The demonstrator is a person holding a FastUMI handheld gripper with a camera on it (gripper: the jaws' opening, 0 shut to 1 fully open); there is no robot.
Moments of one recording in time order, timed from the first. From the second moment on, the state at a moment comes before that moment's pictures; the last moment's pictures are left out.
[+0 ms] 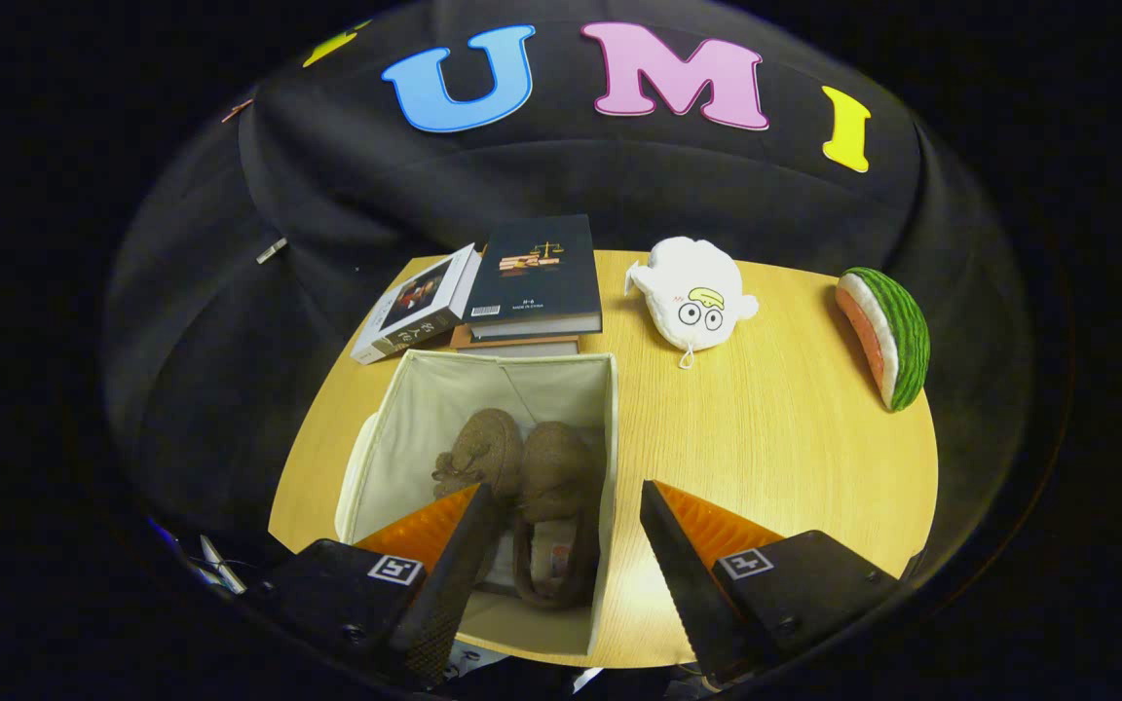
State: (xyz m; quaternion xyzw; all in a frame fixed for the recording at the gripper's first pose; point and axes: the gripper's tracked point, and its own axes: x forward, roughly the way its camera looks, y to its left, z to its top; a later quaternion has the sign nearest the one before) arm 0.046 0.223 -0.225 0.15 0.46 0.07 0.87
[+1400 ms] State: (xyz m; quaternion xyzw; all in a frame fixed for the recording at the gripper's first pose) arm 0.007 -0.073 -0.089 0.06 0.18 -0.06 0.98
